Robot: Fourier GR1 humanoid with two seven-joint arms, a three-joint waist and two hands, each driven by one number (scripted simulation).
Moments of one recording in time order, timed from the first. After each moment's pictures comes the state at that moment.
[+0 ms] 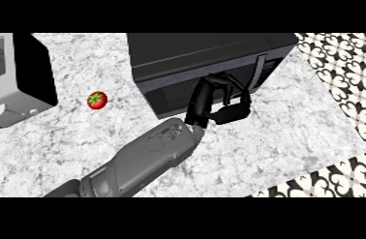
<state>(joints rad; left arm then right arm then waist) -0.92 0.00 -0.85 -0.89 0.78 0.71 -0.33 0.33 -0.74 -0.17 -1.90 -0.89 0.64 -0.32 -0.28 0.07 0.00</state>
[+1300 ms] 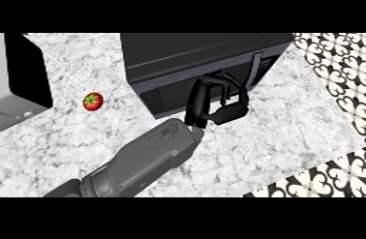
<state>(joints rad) -0.93 0.00 -0.87 -0.87 0.90 0.76 -0.53 0.32 -0.80 -0.17 -1.95 -0.97 0.72 -0.30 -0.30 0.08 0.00</state>
